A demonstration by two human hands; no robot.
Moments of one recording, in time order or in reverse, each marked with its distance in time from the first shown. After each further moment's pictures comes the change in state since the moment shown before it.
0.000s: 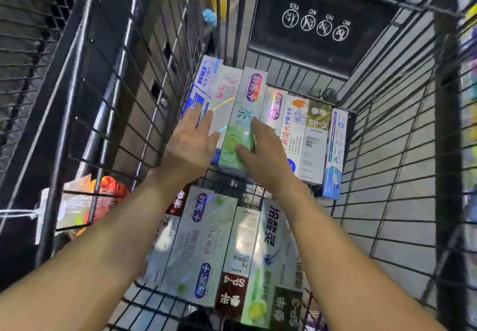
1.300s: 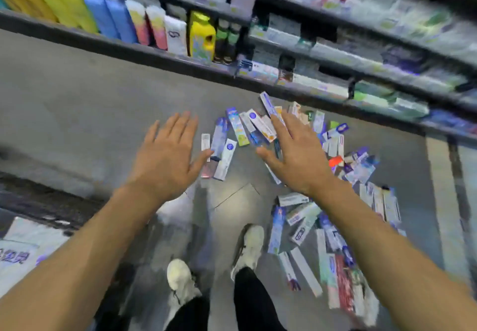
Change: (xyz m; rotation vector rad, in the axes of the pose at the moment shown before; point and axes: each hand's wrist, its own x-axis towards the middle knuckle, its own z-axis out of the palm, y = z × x) left_hand -0.361 0.346 0.104 0.393 -0.447 1.645; right_hand -0.659 0.152 0.060 -0.152 0.856 1.115
